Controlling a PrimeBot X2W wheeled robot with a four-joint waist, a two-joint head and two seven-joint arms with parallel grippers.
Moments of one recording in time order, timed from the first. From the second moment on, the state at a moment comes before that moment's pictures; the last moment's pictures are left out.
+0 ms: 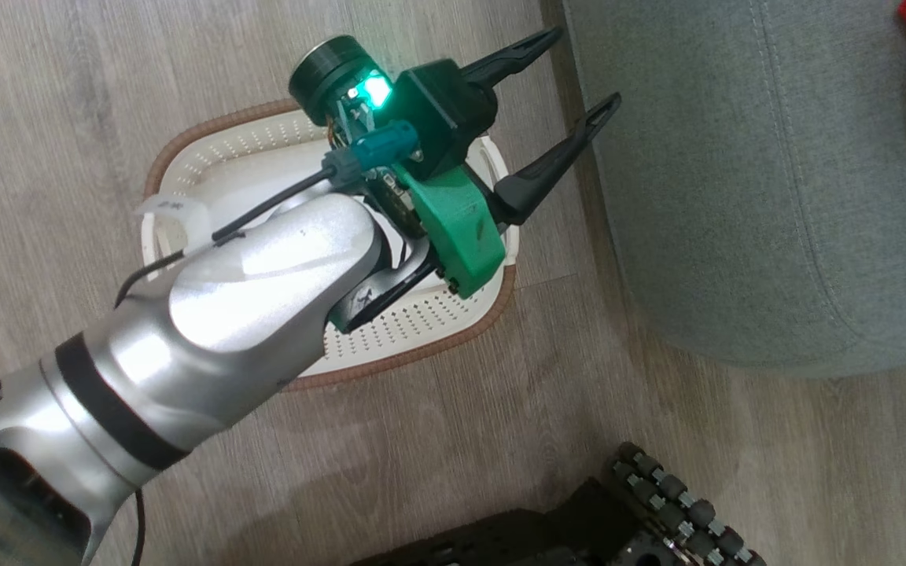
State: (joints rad) left arm -1.11 0.30 -1.19 0.23 -0.74 0.04 -0.13; right arm -0.97 -0.62 -0.08 0.78 0.45 0.13 -0.16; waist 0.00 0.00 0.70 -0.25
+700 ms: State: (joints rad) left arm -1.09 0.28 -1.20 0.30 -0.76 0.03 -0.19; right arm -0.98 -0.65 0.12 0.80 0.56 0.13 -0.17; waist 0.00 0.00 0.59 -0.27
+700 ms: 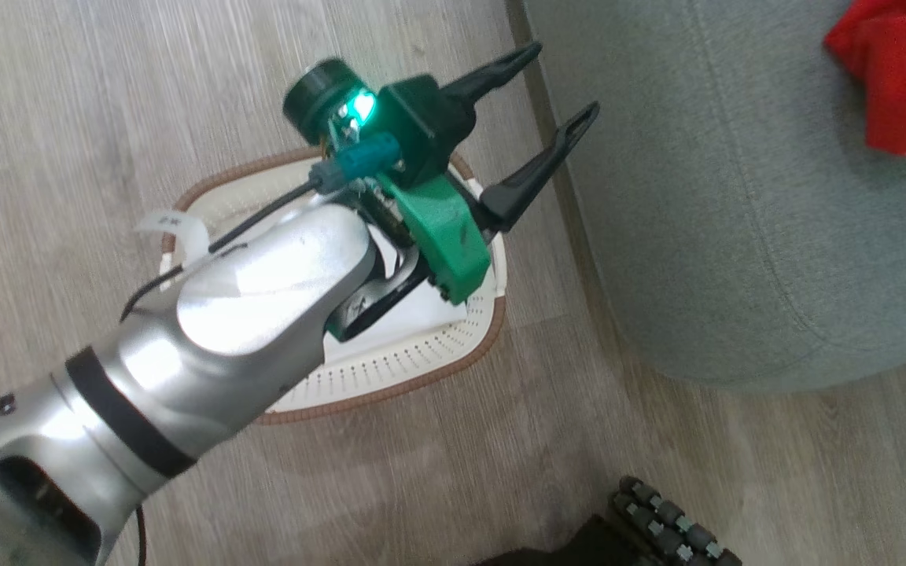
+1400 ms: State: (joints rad) left arm -0.88 0.29 -1.10 0.33 -0.80 0.05 -0.25; right arm -0.73 -0.65 0.02 0.36 0.59 0.13 -0.22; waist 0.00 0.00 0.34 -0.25
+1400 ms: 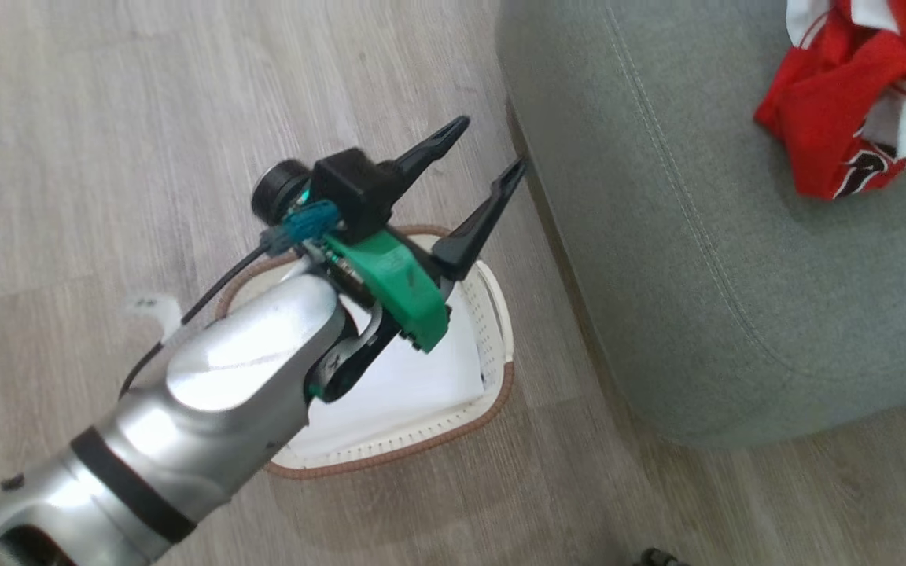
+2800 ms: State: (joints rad) left arm -0.30 0.33 -0.65 0.22 -0.67 0.09 -0.25; right arm -0.04 -0.27 -0.05 0.00 0.46 0.13 -0.17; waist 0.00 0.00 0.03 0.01
